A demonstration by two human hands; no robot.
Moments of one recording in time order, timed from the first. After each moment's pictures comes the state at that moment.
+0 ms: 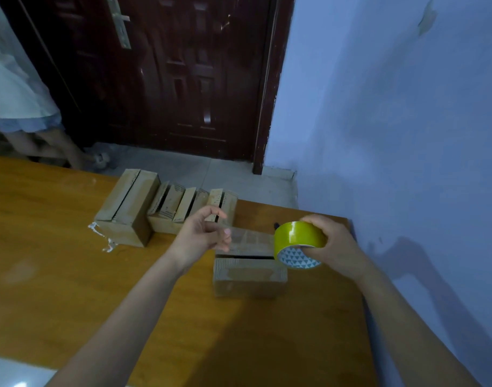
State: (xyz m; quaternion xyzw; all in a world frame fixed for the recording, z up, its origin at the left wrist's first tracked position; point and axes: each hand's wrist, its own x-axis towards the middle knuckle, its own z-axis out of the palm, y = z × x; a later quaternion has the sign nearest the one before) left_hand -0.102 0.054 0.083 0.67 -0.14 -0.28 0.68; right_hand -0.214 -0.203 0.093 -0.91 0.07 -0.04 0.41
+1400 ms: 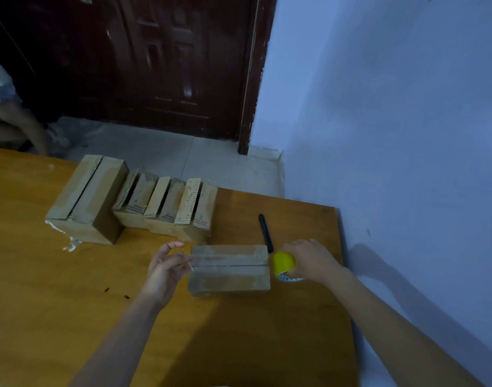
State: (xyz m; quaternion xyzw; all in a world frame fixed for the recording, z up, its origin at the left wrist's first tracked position) left_hand -0.093 0.056 -0.044 0.55 0.08 -0.26 0.79; right_hand -0.183 -0.244 -0.004 -0.98 0.00 0.22 0.04
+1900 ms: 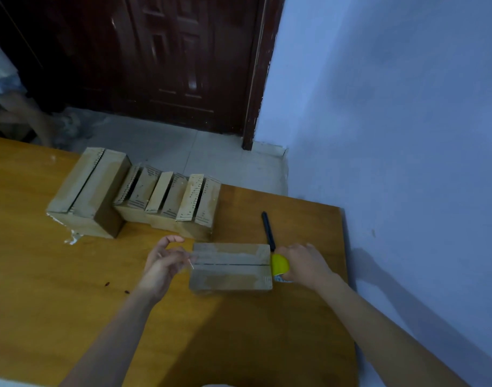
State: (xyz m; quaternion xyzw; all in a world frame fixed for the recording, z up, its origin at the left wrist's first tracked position) left_hand -0.085 0.065 -0.038 0.60 0.04 -0.27 0.75; right_hand -0.177 -0.231 -0.026 -0.97 0.02 0.23 0.01
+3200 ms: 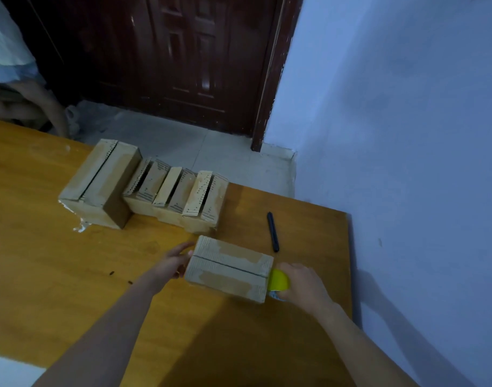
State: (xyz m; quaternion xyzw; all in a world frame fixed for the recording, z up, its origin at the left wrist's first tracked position) left_hand -0.075 0.067 -0.085 0.74 0.05 -0.40 0.54; right_hand -0.213 -0.207 -0.033 -0.96 0.09 0.20 0.16
